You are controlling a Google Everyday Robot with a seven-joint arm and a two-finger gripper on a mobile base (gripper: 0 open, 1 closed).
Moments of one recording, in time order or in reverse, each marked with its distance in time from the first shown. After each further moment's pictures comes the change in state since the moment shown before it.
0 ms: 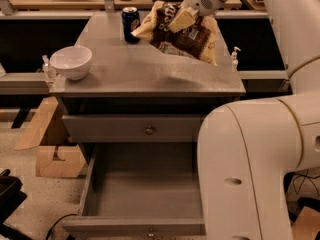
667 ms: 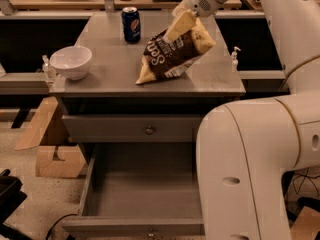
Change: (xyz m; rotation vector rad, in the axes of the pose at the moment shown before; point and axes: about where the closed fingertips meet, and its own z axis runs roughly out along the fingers) arm 0.000 0.001 0.008 -0.009 0.000 0.002
